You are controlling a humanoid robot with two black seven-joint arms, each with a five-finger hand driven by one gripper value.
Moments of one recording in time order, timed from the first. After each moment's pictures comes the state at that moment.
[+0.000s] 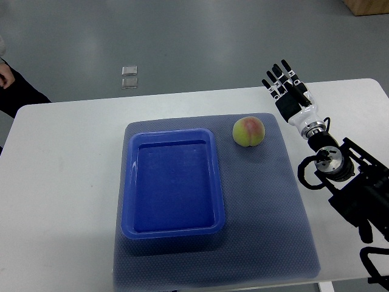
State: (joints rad) left arm -0.01 0.00 -0.05 -0.18 0.01 -0.13 0.09; right arm 0.61 -0.09 1.05 0.68 -0.09 0.28 0.30
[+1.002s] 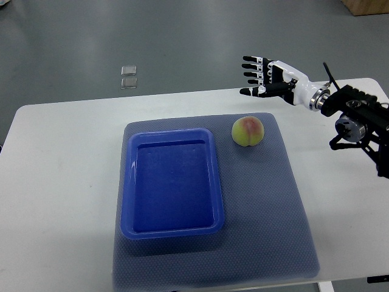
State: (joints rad) left arm -0.01 0.00 -0.04 -0.19 0.01 -0.14 0.09; right arm 0.95 -0.40 0.50 0.76 -0.71 0.33 0.20
